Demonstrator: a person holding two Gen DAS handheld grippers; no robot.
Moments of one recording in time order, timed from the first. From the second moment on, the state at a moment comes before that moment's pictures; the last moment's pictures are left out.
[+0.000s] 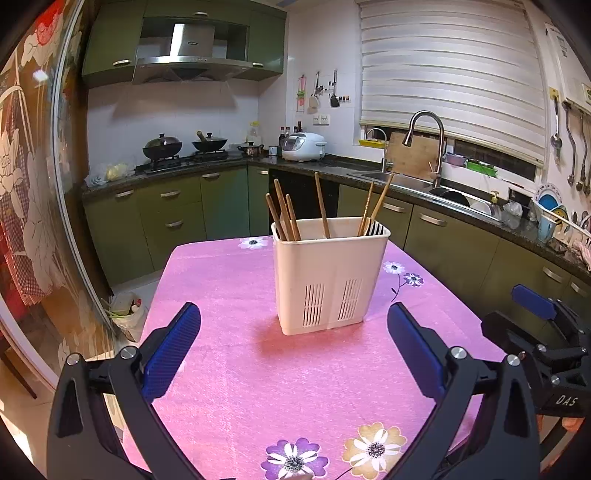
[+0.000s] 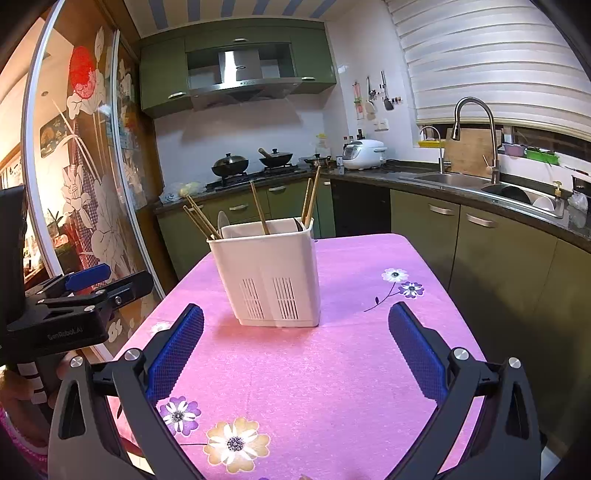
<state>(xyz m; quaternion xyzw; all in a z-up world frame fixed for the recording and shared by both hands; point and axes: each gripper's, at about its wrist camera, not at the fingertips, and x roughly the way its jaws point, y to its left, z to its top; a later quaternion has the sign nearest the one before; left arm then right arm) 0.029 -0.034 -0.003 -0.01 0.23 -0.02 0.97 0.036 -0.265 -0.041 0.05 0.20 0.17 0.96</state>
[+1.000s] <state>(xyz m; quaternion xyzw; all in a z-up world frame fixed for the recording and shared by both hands) 0.028 -0.024 -0.014 0.01 0.23 0.01 0.97 0.039 -0.262 -0.047 0.04 0.21 0.17 0.96</state>
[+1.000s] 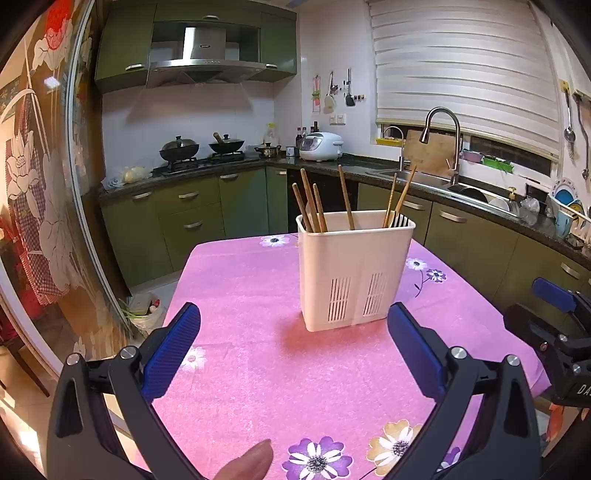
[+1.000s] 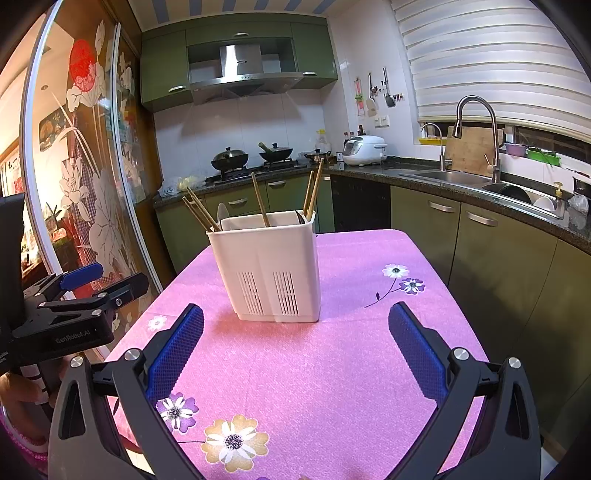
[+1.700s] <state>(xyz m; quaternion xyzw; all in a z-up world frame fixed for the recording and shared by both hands) 0.030 -0.022 -0.017 0.01 0.23 0.02 0.97 0.042 -0.262 -0.049 0.04 0.21 0.17 0.96</state>
